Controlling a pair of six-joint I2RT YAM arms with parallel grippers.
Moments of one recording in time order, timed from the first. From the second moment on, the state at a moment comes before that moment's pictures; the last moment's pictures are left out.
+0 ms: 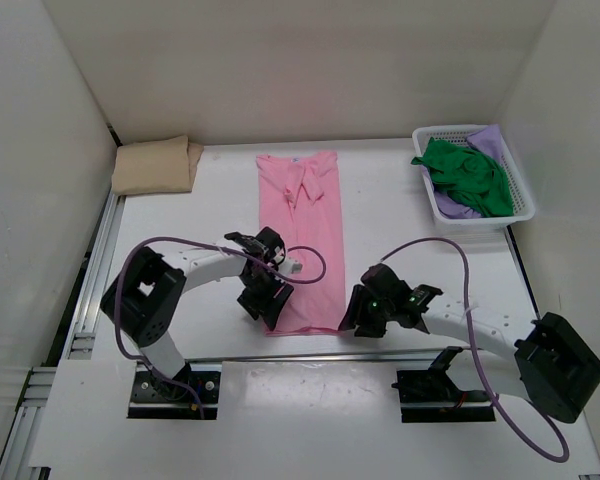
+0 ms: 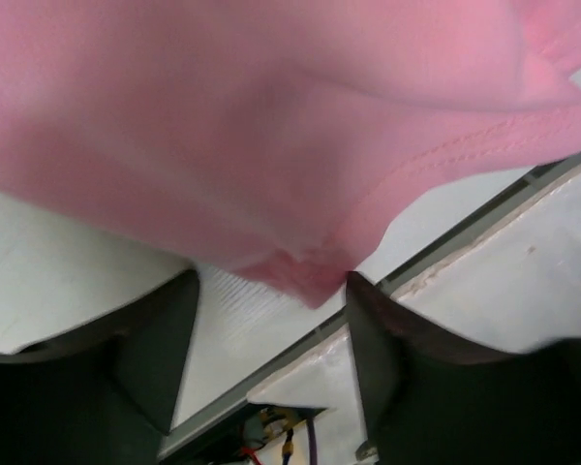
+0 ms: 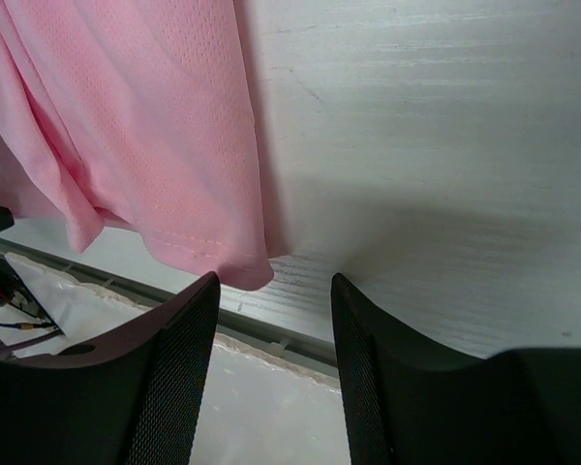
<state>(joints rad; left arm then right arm) -0.69 1.67 0.96 -0.79 0.33 -0.01 0.81 1.13 0.45 -0.37 -0.15 1.00</state>
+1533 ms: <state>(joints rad) -0.39 2.17 1.94 -1.06 0.12 -0.01 0.37 1.94 1.60 -0.63 -0.29 0.55</state>
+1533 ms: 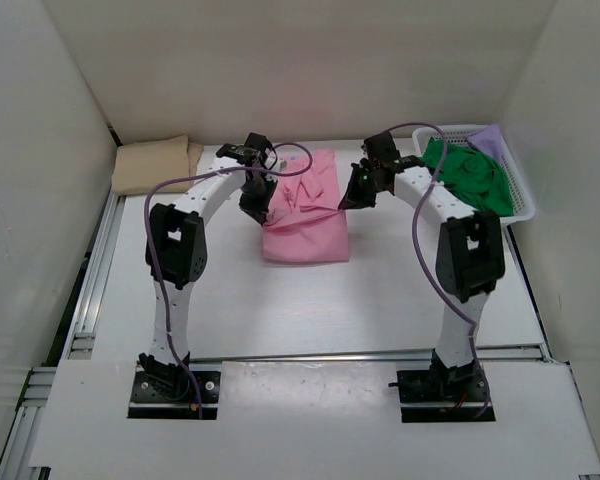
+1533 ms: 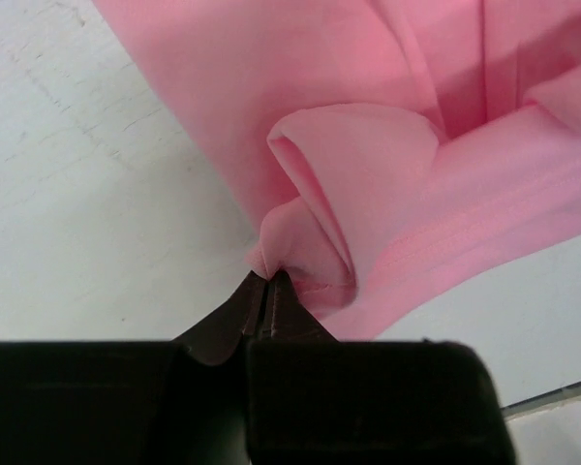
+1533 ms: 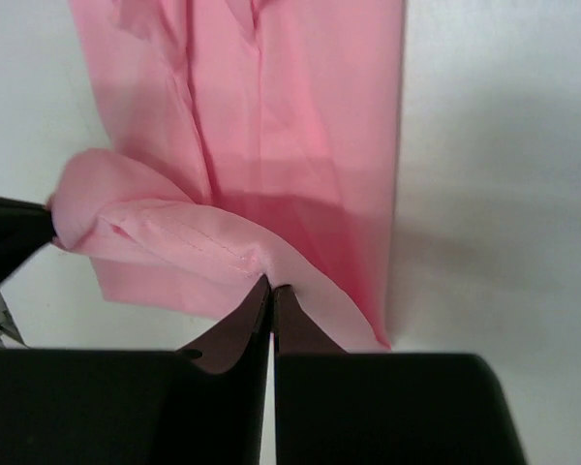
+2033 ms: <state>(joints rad) -0.36 2.31 2.05 -0.92 0.06 0.00 0.29 2.29 1.94 -0.70 -0.38 0.55</state>
